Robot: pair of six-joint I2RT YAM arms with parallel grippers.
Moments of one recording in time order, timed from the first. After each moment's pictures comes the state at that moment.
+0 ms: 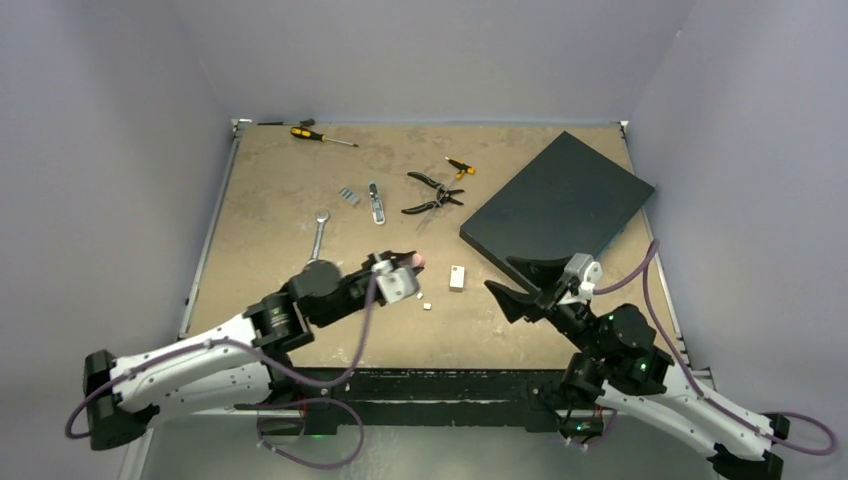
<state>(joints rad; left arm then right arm) -1.08 0.87 0.70 0.00 -0.08 0.45 1.04 0.20 0.41 0.00 0.21 0.07</state>
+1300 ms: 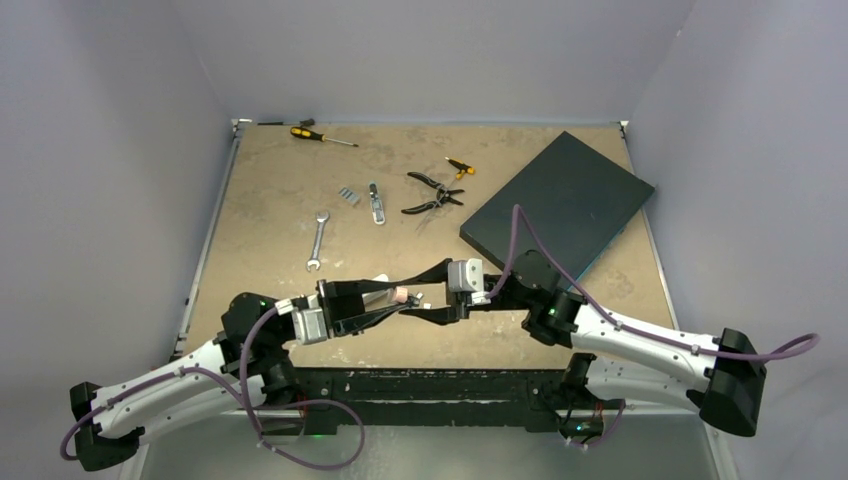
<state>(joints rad) -1.08 0.50 0.49 0.44 0.35 0.22 1.04 0.99 0.64 0.46 -0.58 -0.20</state>
